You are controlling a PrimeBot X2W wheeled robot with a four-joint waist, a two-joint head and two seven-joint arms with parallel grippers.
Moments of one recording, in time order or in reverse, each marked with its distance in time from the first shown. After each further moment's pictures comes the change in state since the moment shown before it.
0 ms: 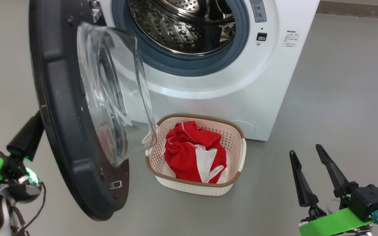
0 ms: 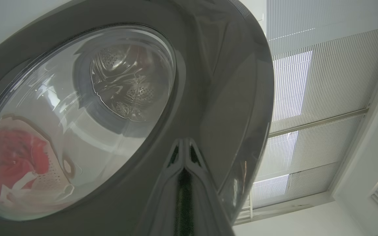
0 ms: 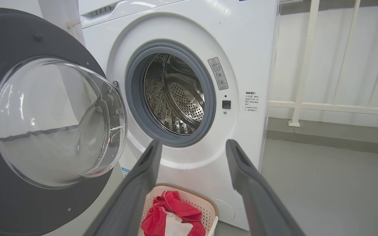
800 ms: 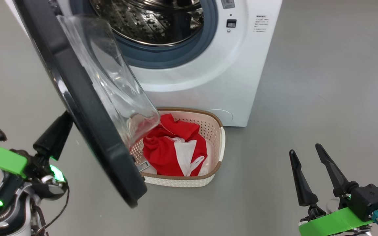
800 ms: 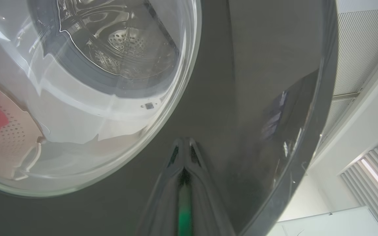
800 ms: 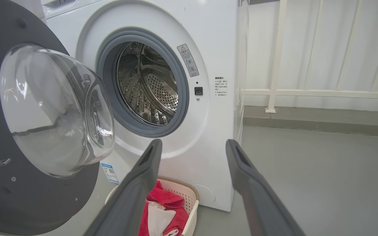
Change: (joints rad) left arm 0.019 -0.002 -0.122 0.001 -0.117 0.000 -0.053; right arm -0.005 0.000 0.002 0.008 0.008 0.000 -0.009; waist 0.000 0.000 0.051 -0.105
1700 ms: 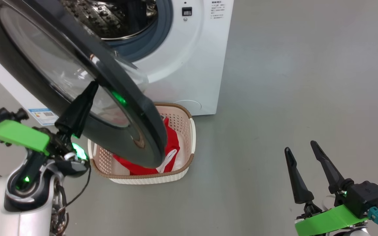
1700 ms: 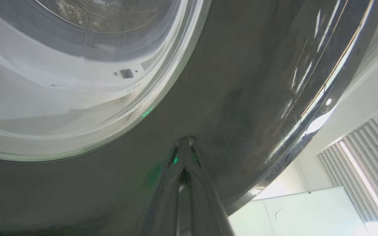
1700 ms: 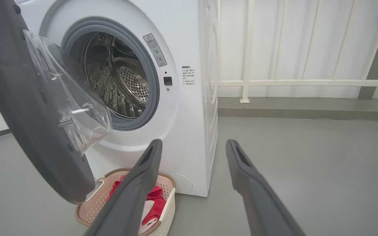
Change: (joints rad) left arm -0.099 -0.001 -0.134 0.085 -0.072 -0.038 -0.127; right arm -0.024 0.000 0.017 0.016 0.000 0.000 -0.009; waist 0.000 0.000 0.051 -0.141
